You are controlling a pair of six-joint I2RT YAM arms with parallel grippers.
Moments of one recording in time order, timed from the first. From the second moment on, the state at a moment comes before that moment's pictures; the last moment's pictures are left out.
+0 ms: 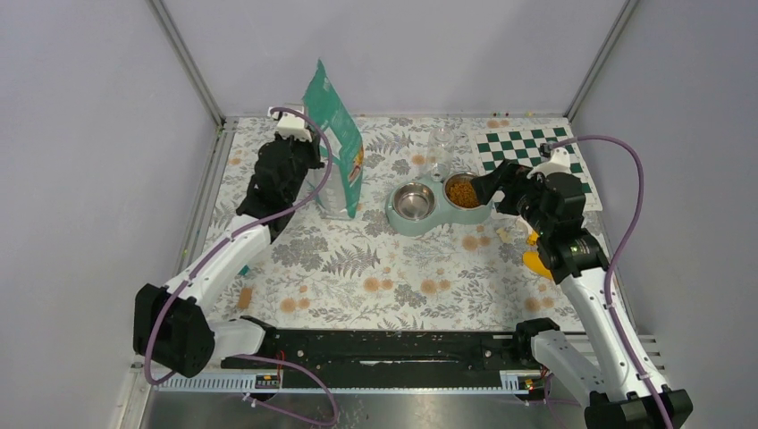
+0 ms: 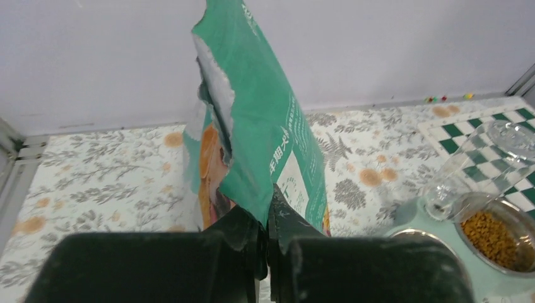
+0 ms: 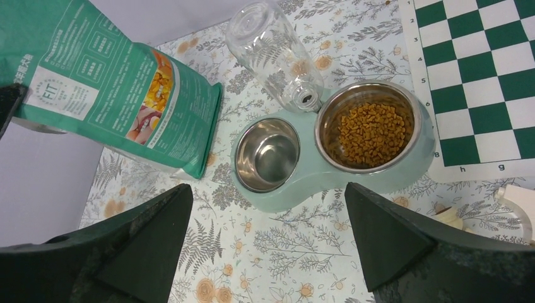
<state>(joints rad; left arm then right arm) -0.39 1.26 0.95 0.32 -0.18 -0.09 0.19 0.83 0.85 -0.31 -0.12 0.51</state>
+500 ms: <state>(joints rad) -0.40 0.91 0.95 -0.22 -0.12 -0.37 0.27 0.93 1.03 -0.36 -0.05 0.57</state>
